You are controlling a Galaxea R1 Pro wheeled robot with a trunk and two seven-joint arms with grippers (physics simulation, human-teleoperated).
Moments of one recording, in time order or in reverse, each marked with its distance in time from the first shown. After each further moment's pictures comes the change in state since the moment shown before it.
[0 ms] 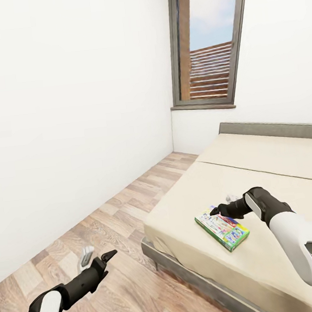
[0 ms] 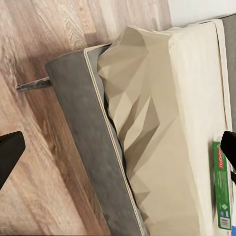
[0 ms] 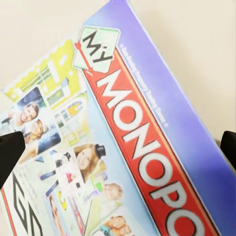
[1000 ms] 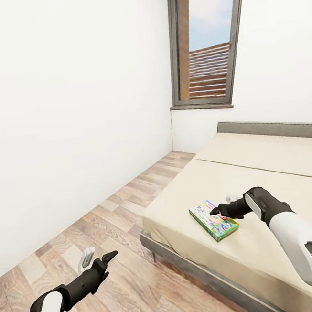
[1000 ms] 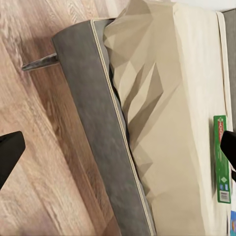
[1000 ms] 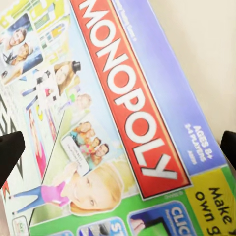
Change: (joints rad) left arm 0.001 0.001 -0.005 0.014 0.002 -0.006 -0.002; right arm 0.000 0.000 -0.001 0.000 -0.001 0.000 0.000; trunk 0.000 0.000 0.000
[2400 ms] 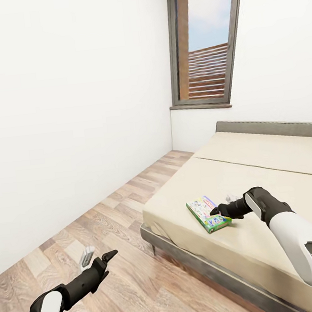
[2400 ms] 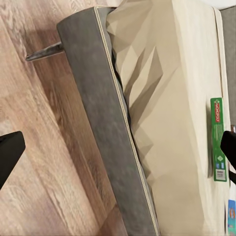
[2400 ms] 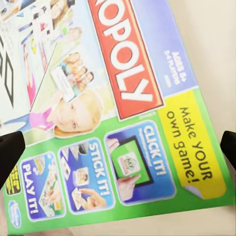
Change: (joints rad) left arm -0.001 0.000 0.001 -0.004 0.004 0.000 -0.002; right arm 0.000 0.000 0.001 0.000 0.000 0.000 0.000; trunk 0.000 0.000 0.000
